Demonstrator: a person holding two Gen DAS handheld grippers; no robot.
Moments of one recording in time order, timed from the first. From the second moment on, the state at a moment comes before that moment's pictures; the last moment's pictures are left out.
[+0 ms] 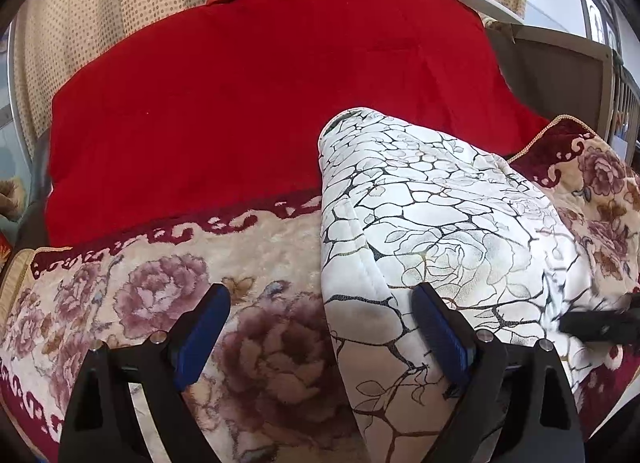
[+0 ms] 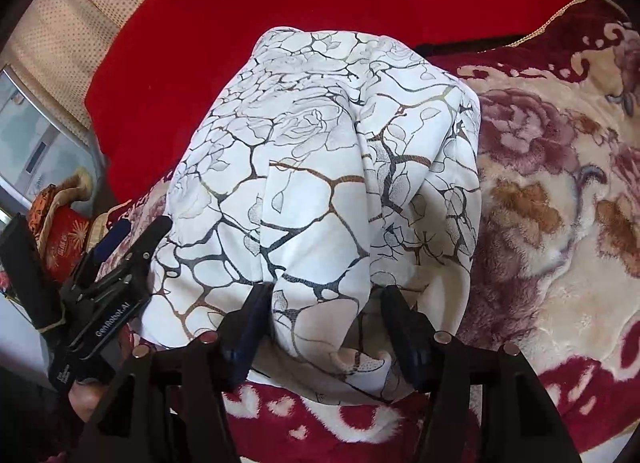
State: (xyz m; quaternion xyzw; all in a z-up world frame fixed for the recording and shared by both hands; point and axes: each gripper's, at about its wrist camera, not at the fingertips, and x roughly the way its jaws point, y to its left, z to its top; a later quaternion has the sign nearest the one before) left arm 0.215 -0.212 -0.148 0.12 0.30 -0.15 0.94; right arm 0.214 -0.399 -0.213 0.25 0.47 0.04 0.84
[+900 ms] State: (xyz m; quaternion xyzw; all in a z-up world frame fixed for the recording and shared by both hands) left arm 0.239 -0.209 -0.143 0.11 0.33 -0.19 0.92; right arm 0.257 -0.429 -0.200 0.30 0.42 0.03 0.86
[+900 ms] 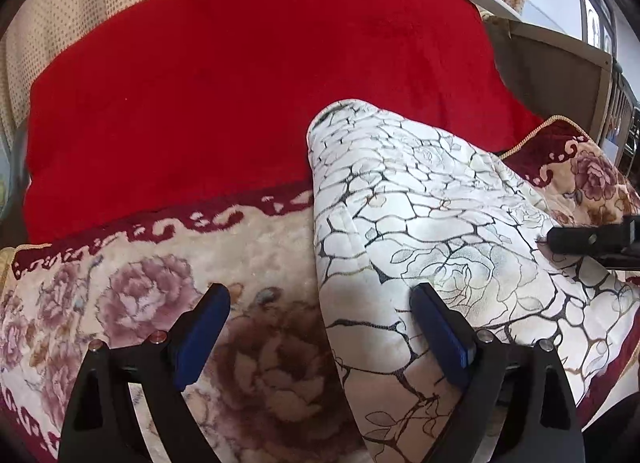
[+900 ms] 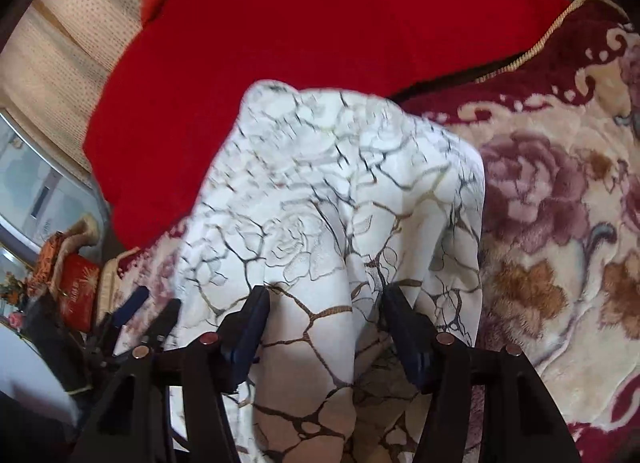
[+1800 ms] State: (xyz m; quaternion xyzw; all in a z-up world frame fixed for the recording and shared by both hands) left arm 0.254 -0.203 -0.139 0.12 0.31 -0.14 0.93; right arm 0.243 -0.425 -0.194 0.29 0.39 0.06 0.87
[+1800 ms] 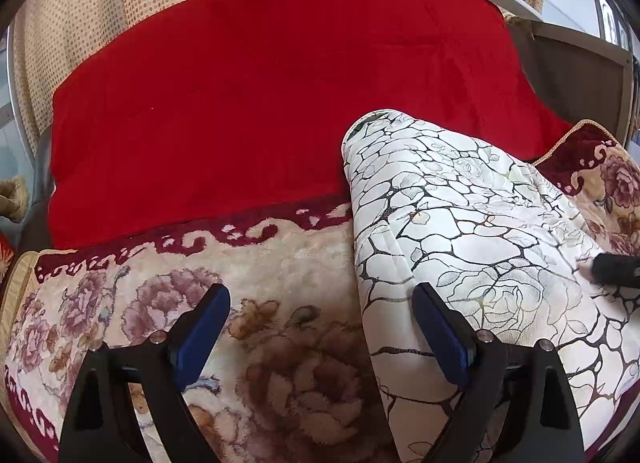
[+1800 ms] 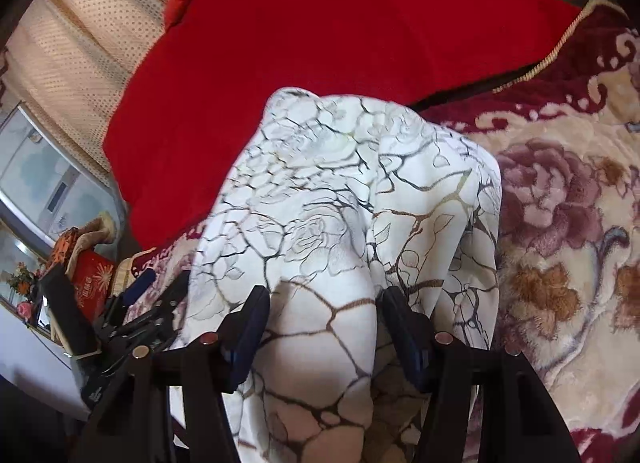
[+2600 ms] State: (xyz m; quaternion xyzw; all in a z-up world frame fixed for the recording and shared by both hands) left arm 0.253 -0.203 -0.140 0.13 0.31 -0.14 0.93; right arm 0.249 -0.421 -0.211 0.29 0.43 0.08 0.85
